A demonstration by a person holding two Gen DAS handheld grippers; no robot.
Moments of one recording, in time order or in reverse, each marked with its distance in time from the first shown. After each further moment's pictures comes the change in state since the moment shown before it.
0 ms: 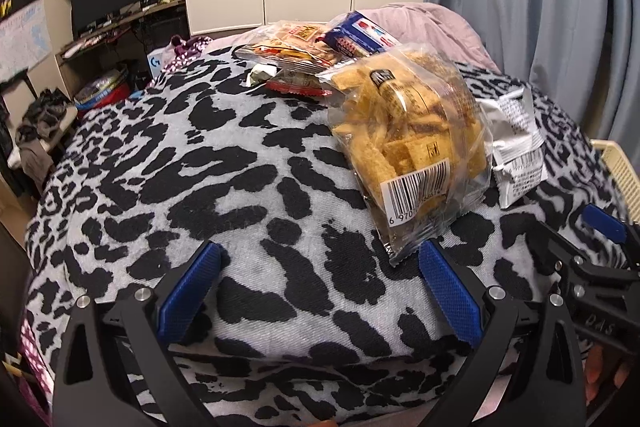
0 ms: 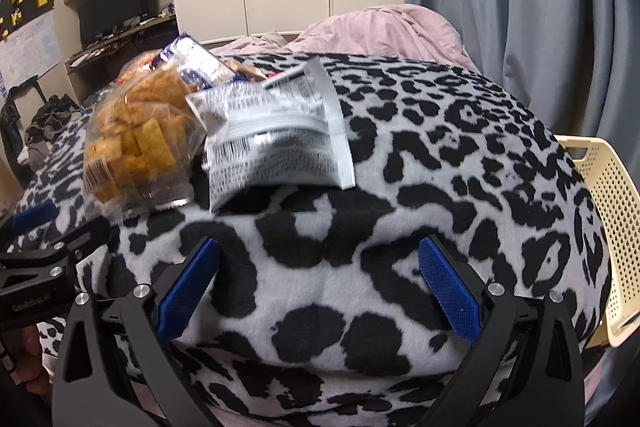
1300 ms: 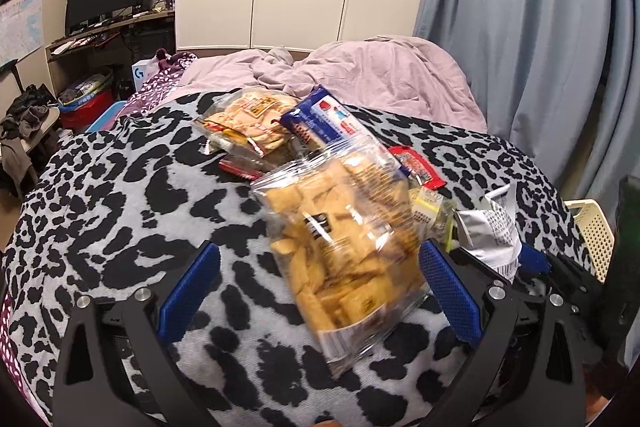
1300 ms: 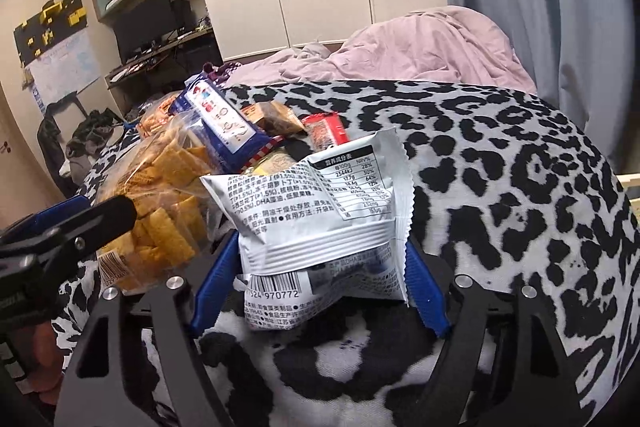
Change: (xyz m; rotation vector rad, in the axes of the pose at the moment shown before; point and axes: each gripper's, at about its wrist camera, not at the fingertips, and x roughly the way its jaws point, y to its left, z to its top) left arm 0.003 -0.027 0.067 -0.053 -0.075 -0.078; right arm 0.034 -0.015 0.049 0.027 -0.018 0.201
